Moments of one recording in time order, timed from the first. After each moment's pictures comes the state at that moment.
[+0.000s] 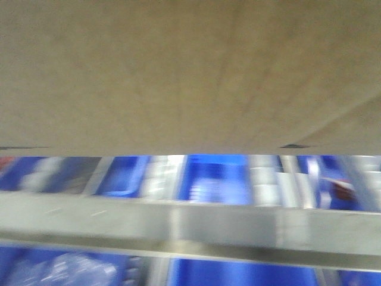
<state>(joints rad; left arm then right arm) -0.27 0.13 -0.81 -0.02 0.83 -0.09 0.10 0.15 -0.78 0.25 0.83 0.05</state>
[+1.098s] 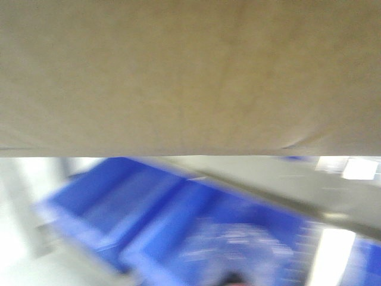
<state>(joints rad) -0.26 0.13 -0.81 -0.02 0.83 -0.09 0.10 0.15 -0.78 0.25 0.83 0.05</state>
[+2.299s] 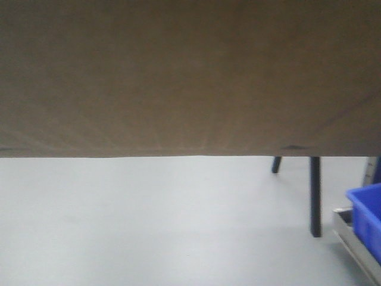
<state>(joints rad) -0.26 0.13 -0.81 -0.02 0.83 -0.09 0.10 0.15 -0.78 0.25 0.83 0.05</state>
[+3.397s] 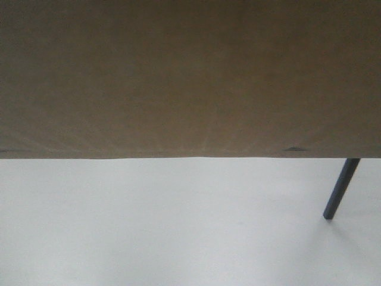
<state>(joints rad) -0.26 0.13 -0.81 -0.02 0.83 -0.09 0.10 0.15 -0.78 0.25 0.84 0.05</state>
